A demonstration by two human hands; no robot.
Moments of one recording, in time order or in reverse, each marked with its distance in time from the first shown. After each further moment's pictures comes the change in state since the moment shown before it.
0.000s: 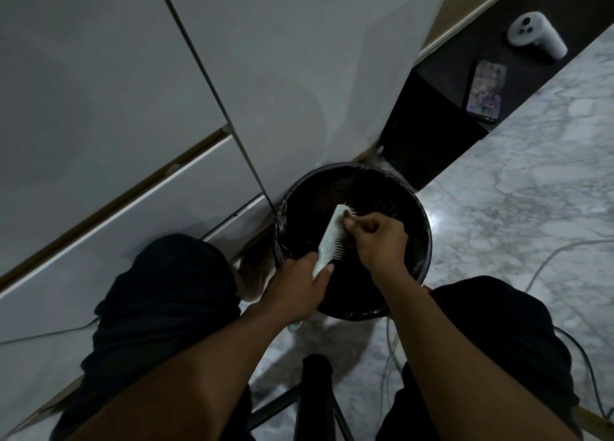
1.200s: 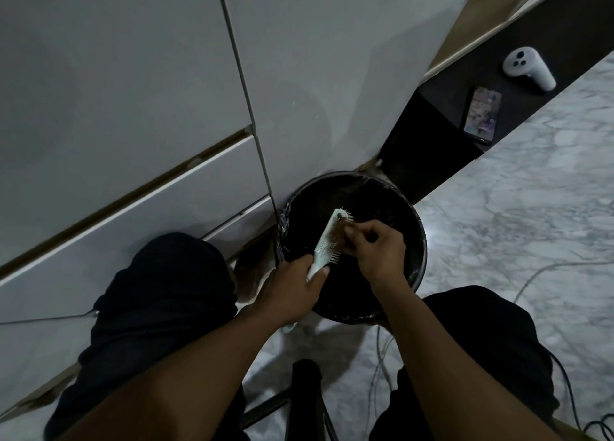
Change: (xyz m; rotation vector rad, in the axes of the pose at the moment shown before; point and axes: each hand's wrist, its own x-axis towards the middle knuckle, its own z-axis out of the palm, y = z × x) left_hand -0.011 -0.004 -0.010 -0.063 0.046 0.006; right_hand -0.019 -0.003 -0.001 0.080 -0.047 -0.053
